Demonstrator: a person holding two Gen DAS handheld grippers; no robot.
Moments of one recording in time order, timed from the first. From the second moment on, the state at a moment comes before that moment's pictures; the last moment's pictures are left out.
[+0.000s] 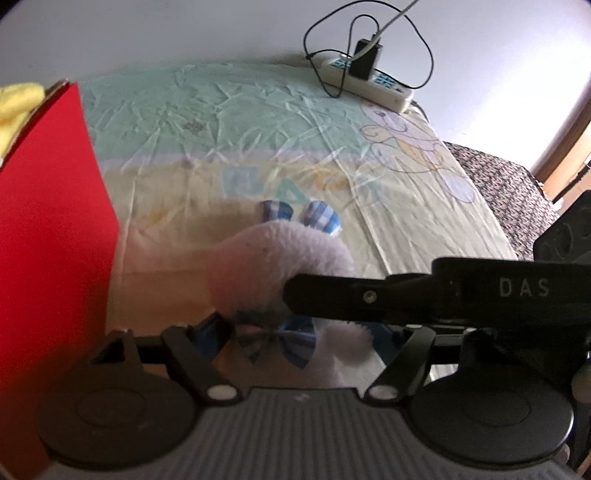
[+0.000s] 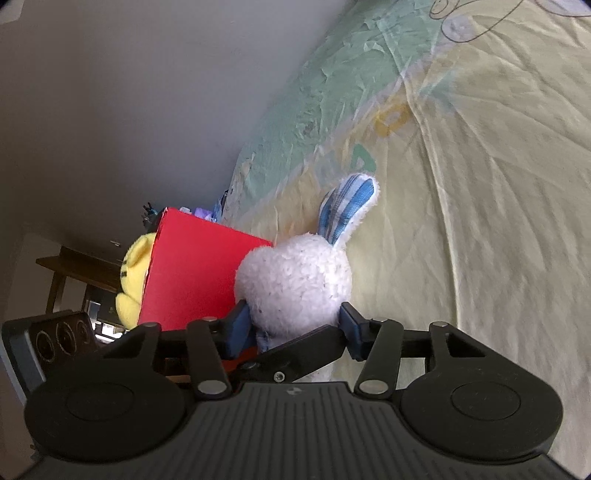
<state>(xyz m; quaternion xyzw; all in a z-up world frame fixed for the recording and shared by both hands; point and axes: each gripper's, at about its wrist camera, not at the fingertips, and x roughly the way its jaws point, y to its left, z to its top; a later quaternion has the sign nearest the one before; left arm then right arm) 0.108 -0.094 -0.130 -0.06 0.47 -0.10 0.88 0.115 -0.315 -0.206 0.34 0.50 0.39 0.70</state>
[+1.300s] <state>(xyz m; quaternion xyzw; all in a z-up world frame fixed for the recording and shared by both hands) -0.064 0.007 -0.074 -0.04 0.45 -0.21 0.86 -0.068 -0.207 -0.128 0.24 0.52 0.40 0.72</state>
